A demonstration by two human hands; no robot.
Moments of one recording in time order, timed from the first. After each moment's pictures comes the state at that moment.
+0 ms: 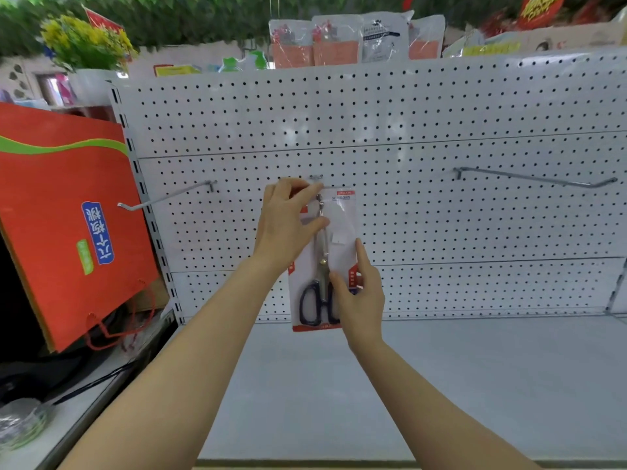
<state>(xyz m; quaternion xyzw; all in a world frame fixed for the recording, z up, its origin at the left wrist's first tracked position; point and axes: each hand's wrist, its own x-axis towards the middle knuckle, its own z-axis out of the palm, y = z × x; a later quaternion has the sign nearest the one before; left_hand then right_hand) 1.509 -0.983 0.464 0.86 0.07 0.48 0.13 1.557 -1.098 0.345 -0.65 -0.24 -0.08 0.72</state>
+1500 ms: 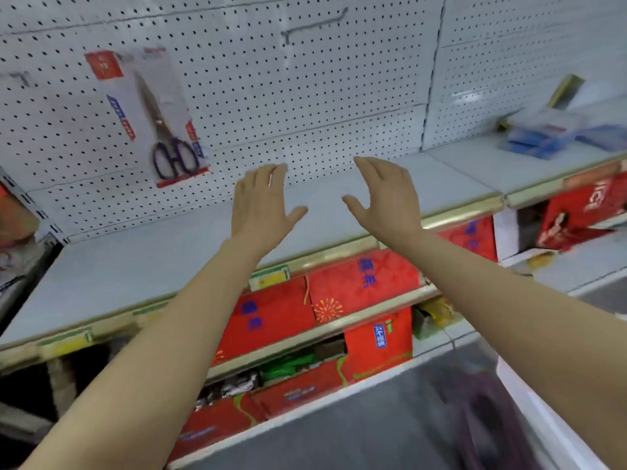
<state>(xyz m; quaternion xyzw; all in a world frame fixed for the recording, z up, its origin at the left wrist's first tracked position) 1.444 -1.240 0.320 0.96 0.03 0.29 0.02 1.515 -1.448 0.300 -0.86 -0.29 -0.36 0.22</state>
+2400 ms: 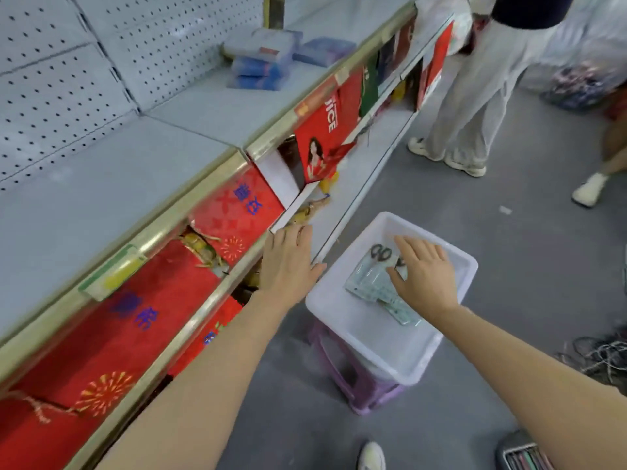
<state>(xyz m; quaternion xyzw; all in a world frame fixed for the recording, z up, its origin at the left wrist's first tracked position) 1.572 -1.662 0.116 0.94 -0.32 0.08 0.07 1.456 -1.888 0.082 -0.97 0.10 -0.19 0.06</state>
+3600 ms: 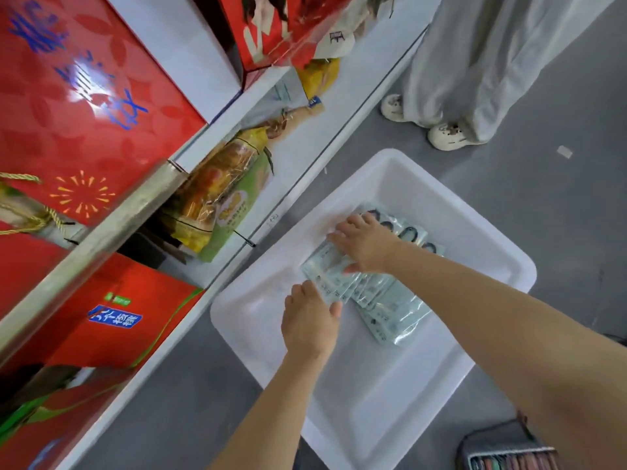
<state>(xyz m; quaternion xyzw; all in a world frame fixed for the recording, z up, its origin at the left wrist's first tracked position) 1.561 -1.844 -0.170 0.95 0.00 -0.24 0.18 1.648 -2.016 -0.179 -0.94 -0.23 0.23 -0.11</state>
